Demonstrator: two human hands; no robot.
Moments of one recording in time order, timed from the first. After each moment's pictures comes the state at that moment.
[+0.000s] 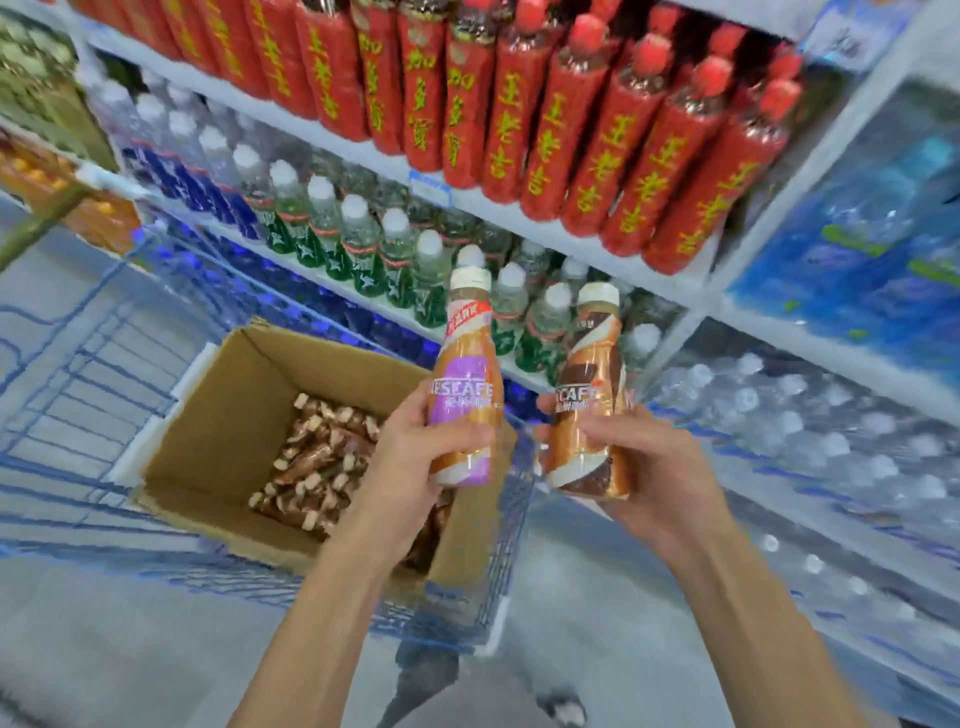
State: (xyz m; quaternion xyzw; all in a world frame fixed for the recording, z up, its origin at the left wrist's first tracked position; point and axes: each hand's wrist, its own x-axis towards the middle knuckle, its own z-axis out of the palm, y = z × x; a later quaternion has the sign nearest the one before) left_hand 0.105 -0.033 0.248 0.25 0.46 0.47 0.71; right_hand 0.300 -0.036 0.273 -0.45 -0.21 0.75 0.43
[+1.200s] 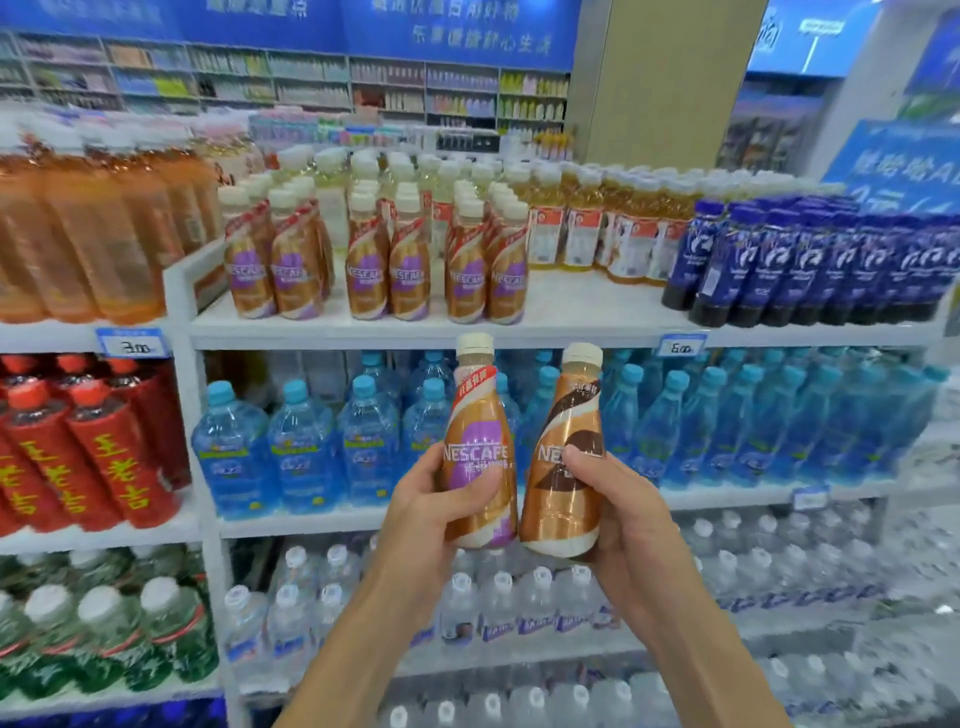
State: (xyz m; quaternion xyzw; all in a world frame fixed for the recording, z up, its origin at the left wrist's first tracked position) left_hand 0.647 -0.107 0.373 0.47 0.25 0.37 0.76; right_hand 0.781 -0.210 0.397 -0.51 -0.23 0.44 0.70
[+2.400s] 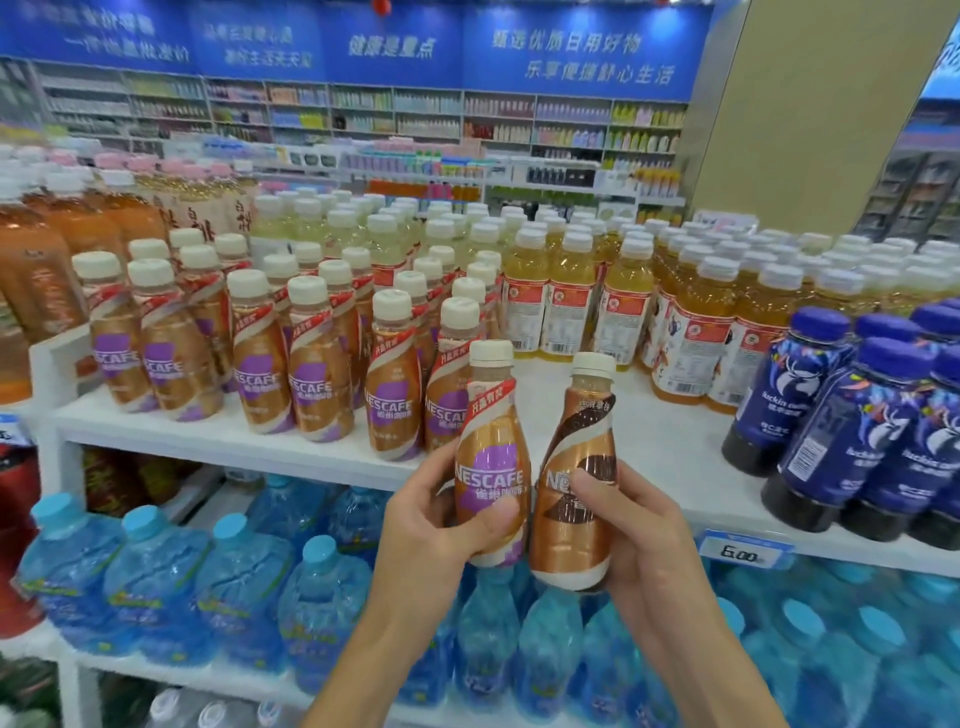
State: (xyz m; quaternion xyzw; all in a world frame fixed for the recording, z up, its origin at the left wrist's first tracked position) left_hand 0.866 0.016 0.414 0.54 0.28 0.50 0.61; right_hand 1.029 -0.042 0.427 -0.47 -0.34 0.47 0.67
